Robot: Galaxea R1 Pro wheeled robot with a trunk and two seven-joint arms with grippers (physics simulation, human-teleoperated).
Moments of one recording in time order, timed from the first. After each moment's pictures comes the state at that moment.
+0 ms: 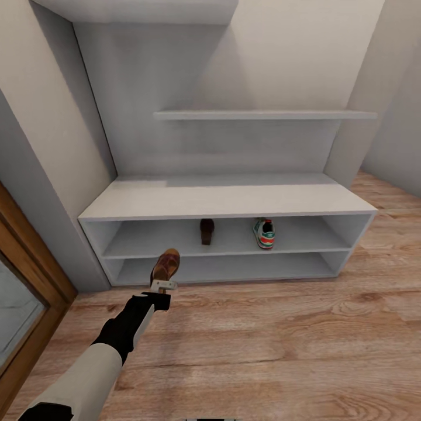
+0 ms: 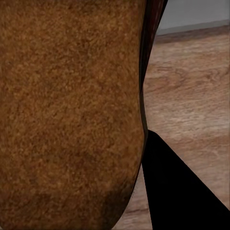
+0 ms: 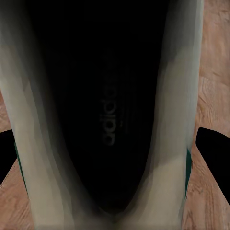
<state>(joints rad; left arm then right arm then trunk) -0.73 -0.06 -0.08 -0.66 -0.03 0.48 0.03 -0.05 -0.40 -1.33 -0.96 -0.01 0.06 0.18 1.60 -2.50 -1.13</state>
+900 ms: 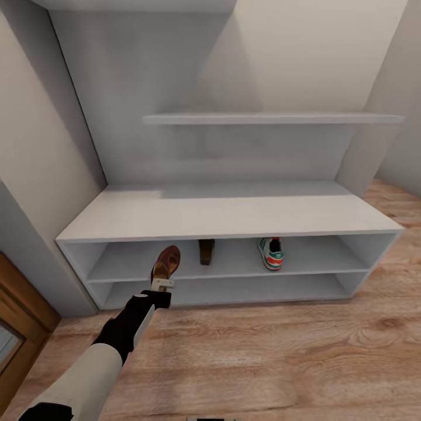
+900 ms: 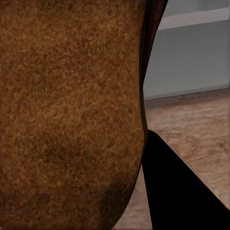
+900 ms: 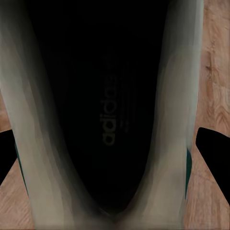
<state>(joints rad) -0.73 -0.06 -0.09 -0.66 -0.03 0.44 0.03 -0.05 -0.40 -1.33 -0.96 0.02 0.06 0.18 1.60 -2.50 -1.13</state>
